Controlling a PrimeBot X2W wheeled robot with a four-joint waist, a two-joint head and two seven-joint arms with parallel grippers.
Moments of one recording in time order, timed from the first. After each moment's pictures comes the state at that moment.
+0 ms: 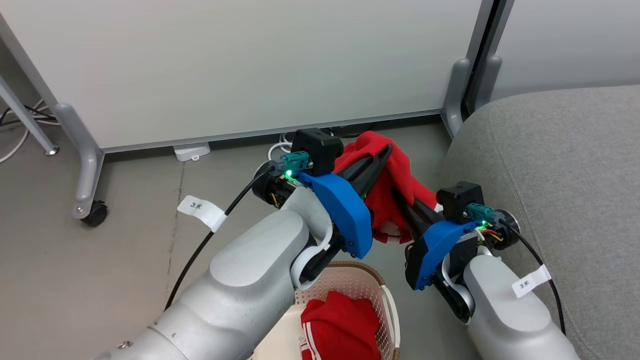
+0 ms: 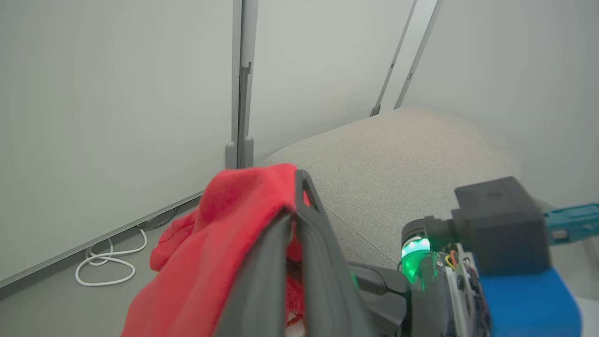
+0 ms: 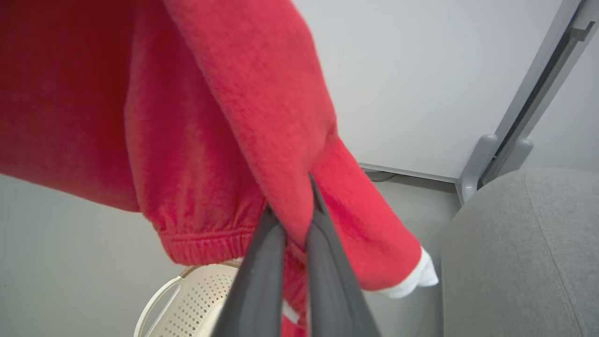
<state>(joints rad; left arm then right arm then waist) -0.85 0.05 -1.02 0.66 -0.95 -0.10 -0.09 -0.58 -0.05 0.35 0.78 0.24 0.13 -0.13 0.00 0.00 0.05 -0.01</state>
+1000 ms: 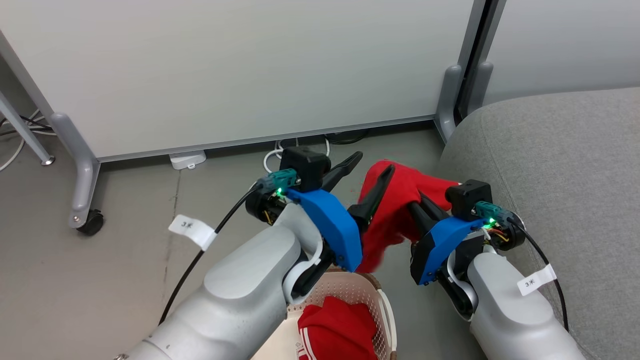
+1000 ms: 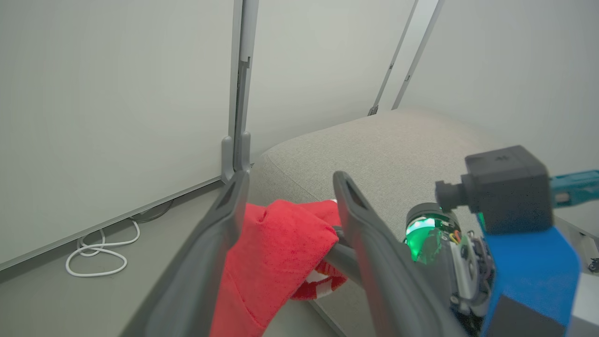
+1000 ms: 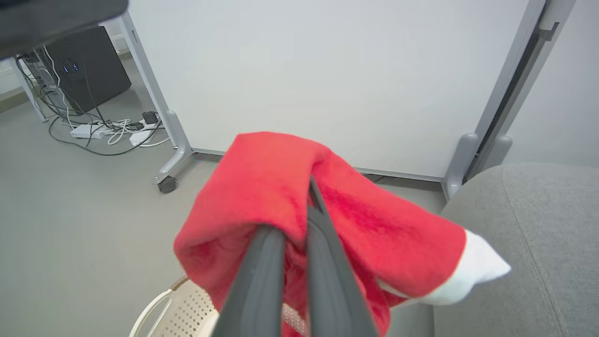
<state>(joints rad) -0.82 0.07 -1.05 0.68 -1.00 -0.10 -0.13 -0.61 -0.05 0.35 0.86 0.27 0.13 -0.18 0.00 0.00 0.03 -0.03</state>
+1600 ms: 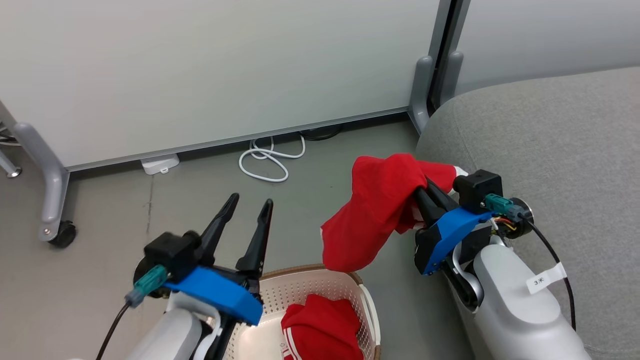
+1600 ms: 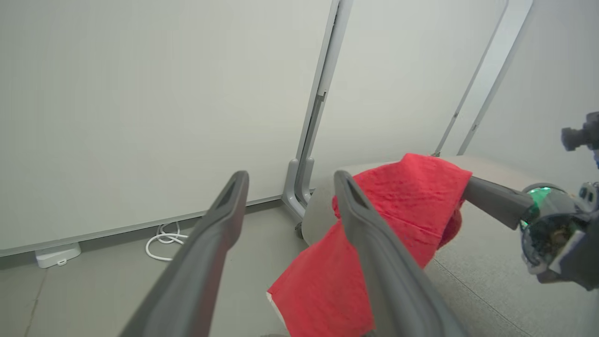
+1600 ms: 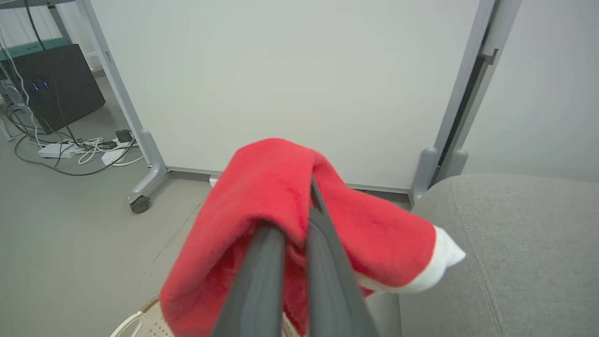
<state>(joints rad) -0.37 0.28 -0.64 0.34 -0.71 -0.04 -0.26 -0.60 -0.05 0.29 0.78 0.21 0.13 -0.19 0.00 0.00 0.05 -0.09</state>
